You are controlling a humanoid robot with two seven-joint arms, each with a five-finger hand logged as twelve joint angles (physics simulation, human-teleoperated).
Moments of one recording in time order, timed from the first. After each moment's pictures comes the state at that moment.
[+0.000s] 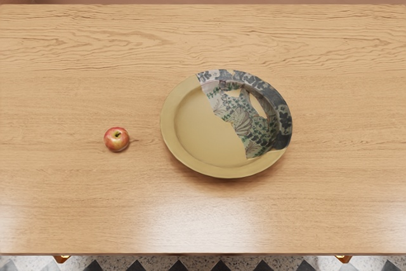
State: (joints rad) left arm -0.71 0.88 -0.84 -0.73 0.59 -0.36 -0.61; right arm 0.00 0.00 -0.33 0.13 -0.05 -0.07 0.02
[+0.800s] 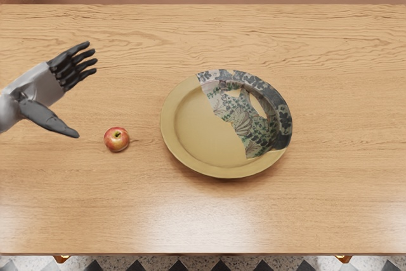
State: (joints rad) left arm -0.42 0.80 -0.79 -1.19 0.67 -0.56 -0.61; right arm 0.00 0.00 -0.33 0.13 -0.05 -0.07 0.02
